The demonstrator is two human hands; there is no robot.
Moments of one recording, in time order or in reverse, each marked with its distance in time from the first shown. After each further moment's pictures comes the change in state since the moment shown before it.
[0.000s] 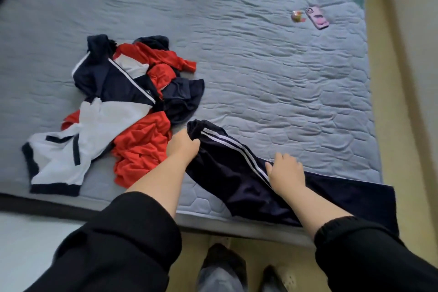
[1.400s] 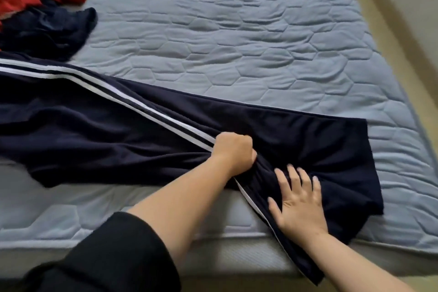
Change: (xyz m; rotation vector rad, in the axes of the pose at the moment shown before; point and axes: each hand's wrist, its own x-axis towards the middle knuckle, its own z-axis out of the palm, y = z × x) left_hand -0.004 0.089 0.481 0.613 0.088 0.974; right_hand 0.071 0.196 0.409 0.095 0.434 -0.068
